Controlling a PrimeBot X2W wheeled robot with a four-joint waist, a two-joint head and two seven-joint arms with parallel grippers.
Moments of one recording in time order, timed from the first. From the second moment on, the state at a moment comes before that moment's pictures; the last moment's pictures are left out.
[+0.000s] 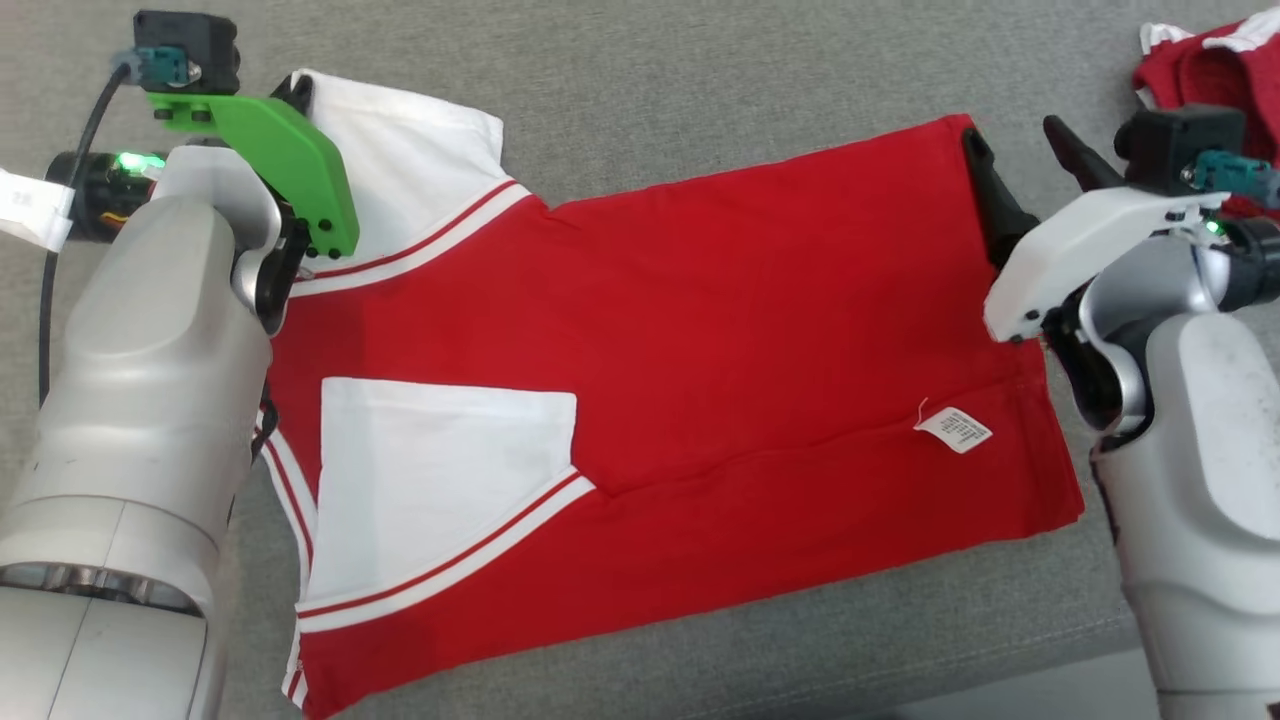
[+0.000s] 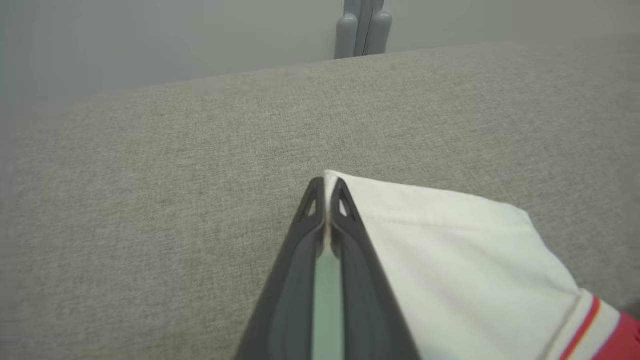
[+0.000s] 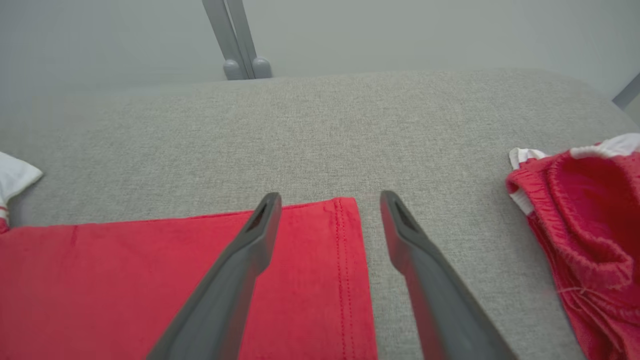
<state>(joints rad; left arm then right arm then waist) -1.15 0.17 -0.43 1.19 -0.49 -0.10 0.03 -0.58 -0.12 0.00 0.23 0.21 0.13 0.28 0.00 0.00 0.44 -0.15</state>
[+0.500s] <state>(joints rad) -1.16 0.12 -0.55 1.02 -0.59 -0.13 -0.03 -0.78 -0.25 -0.06 0.67 0.14 0.13 0.38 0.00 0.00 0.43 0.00</state>
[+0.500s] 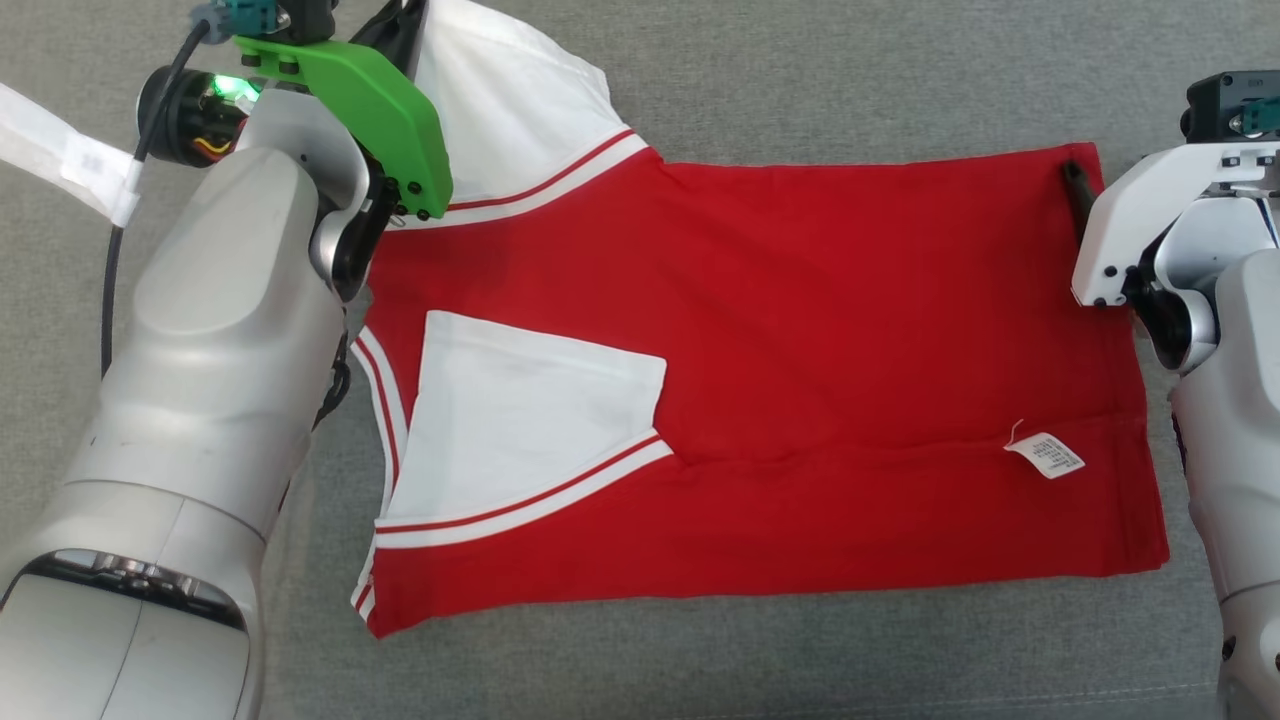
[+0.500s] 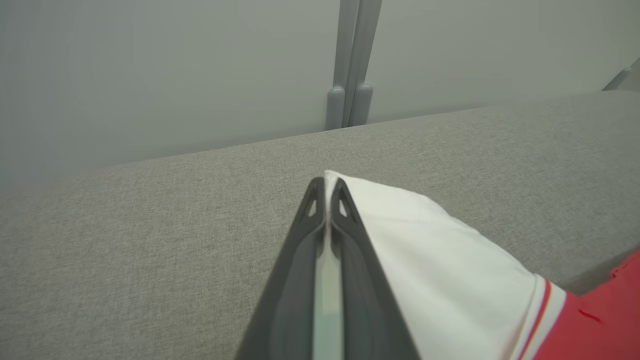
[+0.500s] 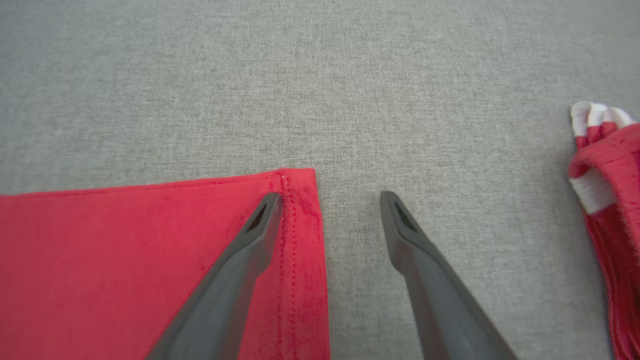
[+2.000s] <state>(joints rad) -0.19 0.36 -0.55 0.03 -0.76 0.24 0.01 -0.19 -0.23 0.00 0.29 0.28 0.13 0.16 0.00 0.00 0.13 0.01</state>
